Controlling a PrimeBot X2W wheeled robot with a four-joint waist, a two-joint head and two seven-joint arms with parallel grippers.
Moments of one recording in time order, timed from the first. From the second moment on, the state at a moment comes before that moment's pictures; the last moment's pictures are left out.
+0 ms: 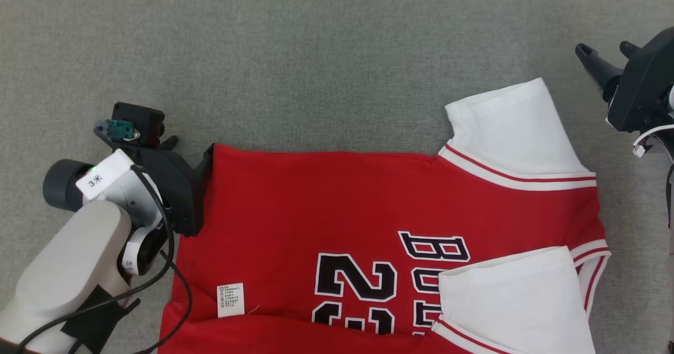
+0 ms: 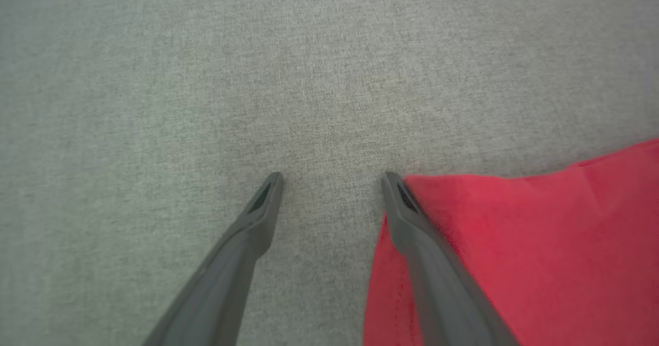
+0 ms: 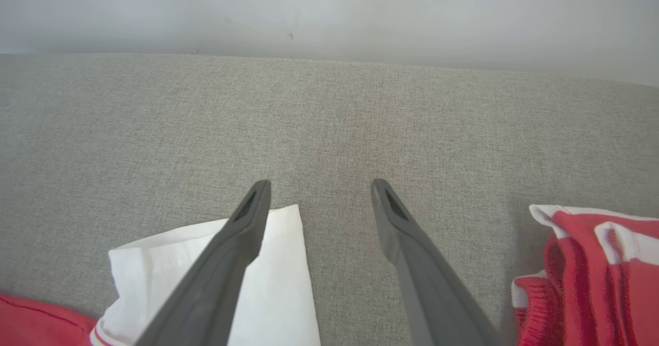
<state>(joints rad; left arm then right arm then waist) -0.76 0.41 -0.72 0.44 -0.61 0.09 0.37 -0.72 -0.21 -0.18 0.18 0.29 0.13 0.87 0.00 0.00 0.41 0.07</state>
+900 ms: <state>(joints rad) -0.70 0.46 -0.73 0.14 -0.64 0.16 0.49 -0.73 -0.16 -0.21 0.18 0.21 0.13 0.96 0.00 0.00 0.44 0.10</state>
